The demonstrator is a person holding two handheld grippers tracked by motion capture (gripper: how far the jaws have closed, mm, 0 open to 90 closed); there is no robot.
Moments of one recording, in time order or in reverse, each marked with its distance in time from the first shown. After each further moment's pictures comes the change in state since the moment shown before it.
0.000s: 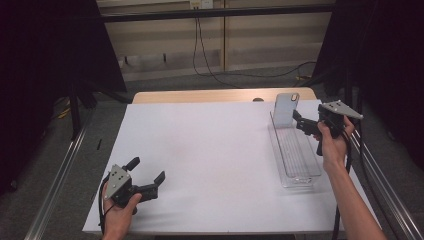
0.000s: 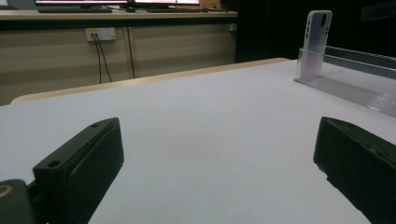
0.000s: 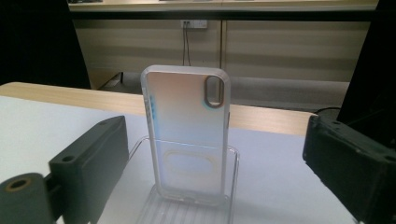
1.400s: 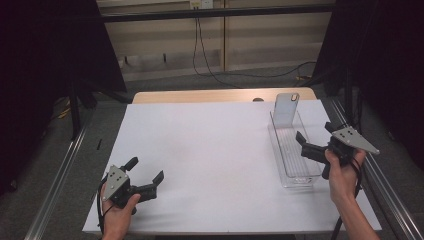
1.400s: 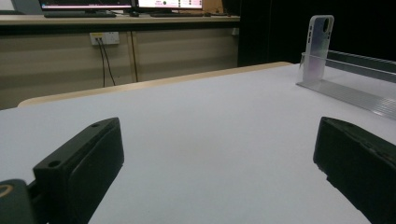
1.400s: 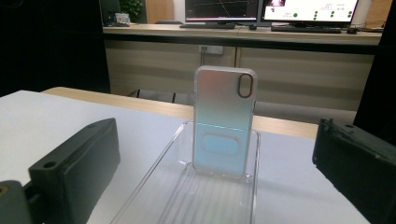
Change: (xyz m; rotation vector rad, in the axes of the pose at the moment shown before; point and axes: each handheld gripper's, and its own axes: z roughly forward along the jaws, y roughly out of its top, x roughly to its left) left arm 0.001 0.000 -0.003 -0.016 0.014 0.000; right arm 0.025 -0.026 -0.075 -0.119 0.058 -0.050
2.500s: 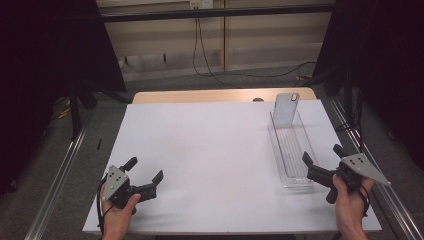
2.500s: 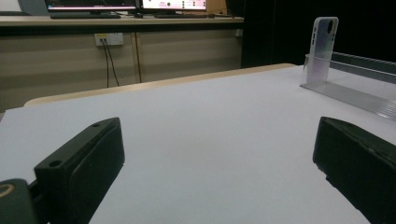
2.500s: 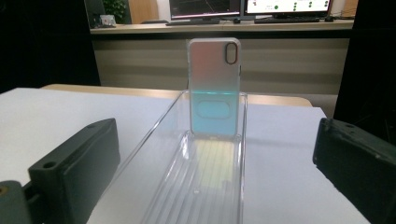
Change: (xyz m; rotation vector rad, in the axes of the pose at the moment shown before) left arm -0.001 0.000 0.000 -0.005 0.018 -0.007; right arm 0.013 -0.032 -0.050 -0.001 -0.066 0.057
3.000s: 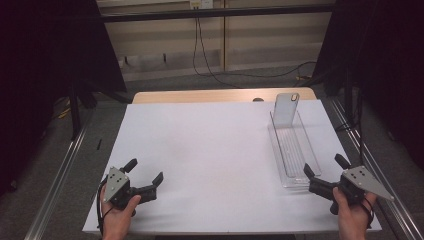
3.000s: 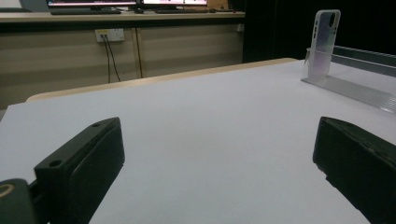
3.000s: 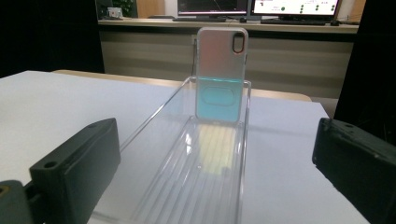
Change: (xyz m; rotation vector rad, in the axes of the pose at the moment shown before) left arm -0.001 -0.002 -0.003 0.019 0.008 0.006; right arm 0.003 -0.015 -0.023 0.005 0.021 -0.055
